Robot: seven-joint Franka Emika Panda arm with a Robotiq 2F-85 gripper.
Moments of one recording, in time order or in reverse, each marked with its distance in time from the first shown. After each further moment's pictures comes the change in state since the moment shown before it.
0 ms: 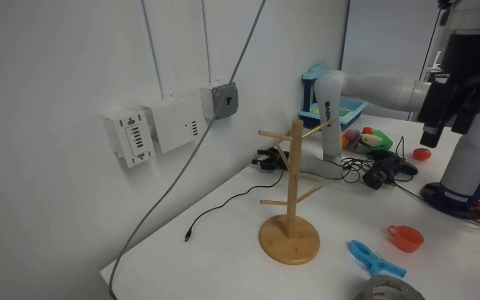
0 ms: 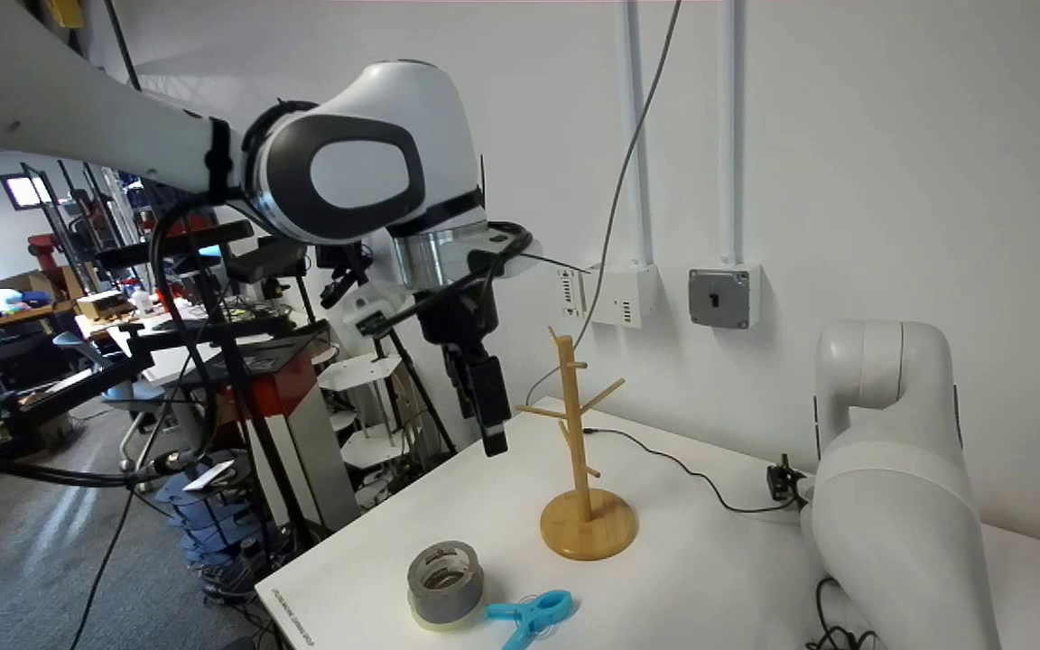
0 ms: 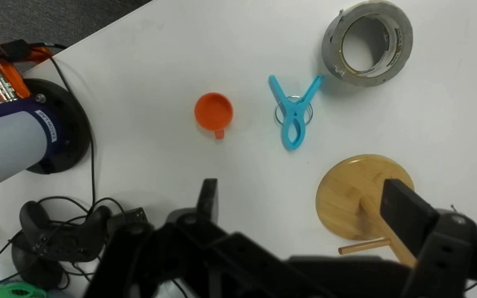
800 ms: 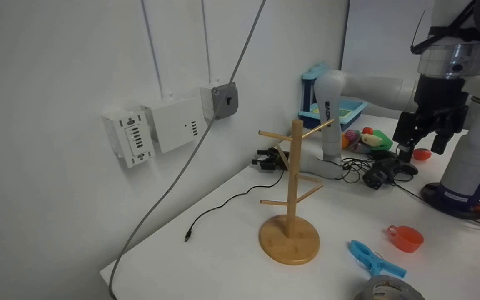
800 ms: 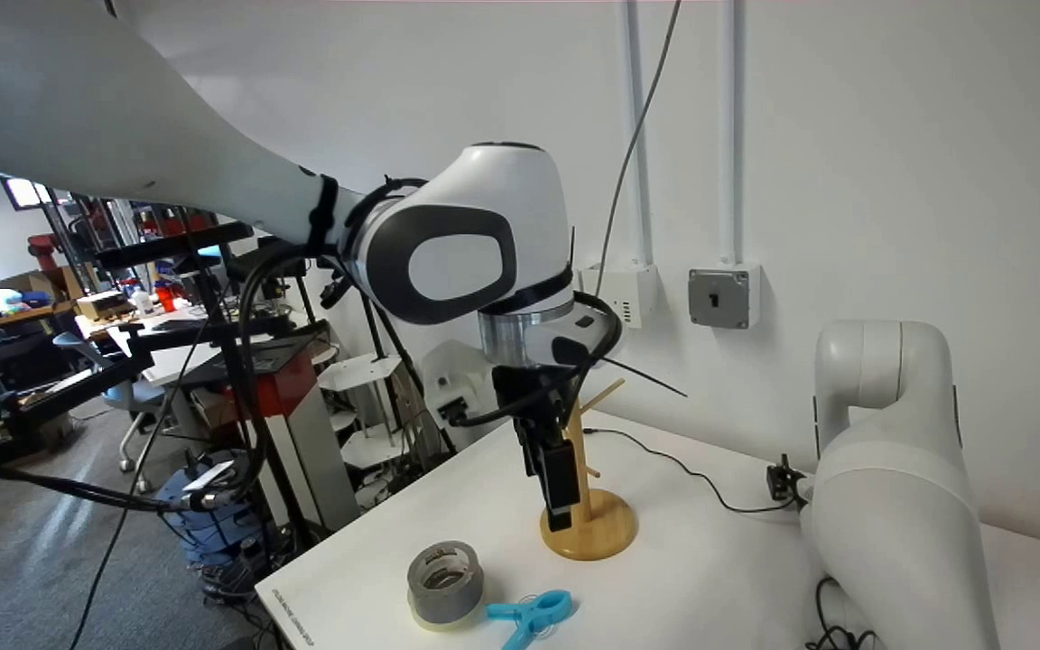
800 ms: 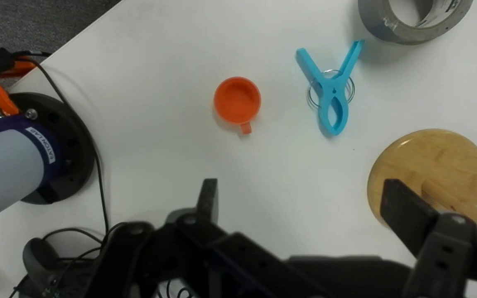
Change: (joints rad) arm -0.030 0.197 -0.086 0.047 0.041 0.114 -0.004
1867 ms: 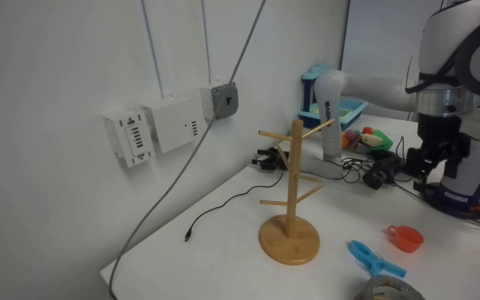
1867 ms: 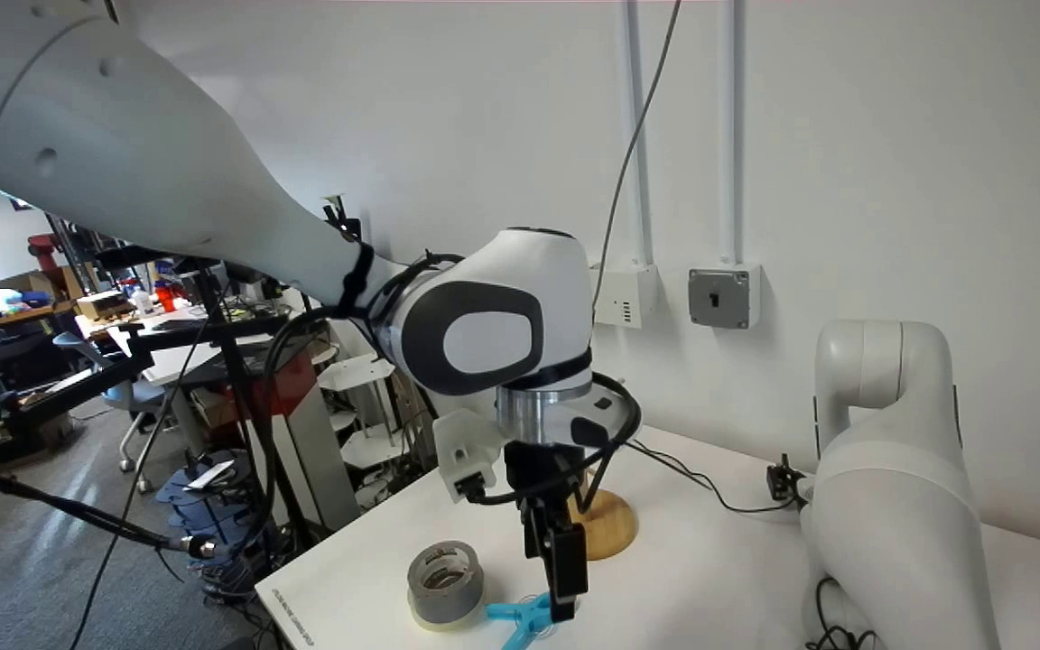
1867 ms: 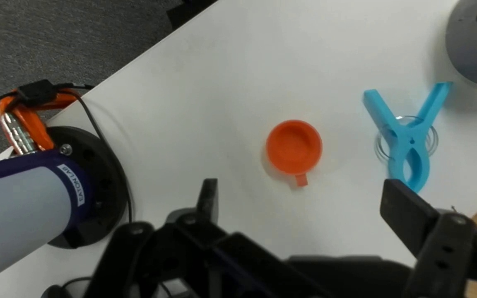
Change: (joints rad) arm -0.008 0.110 -0.026 -0.032 -0.098 0.001 0.000
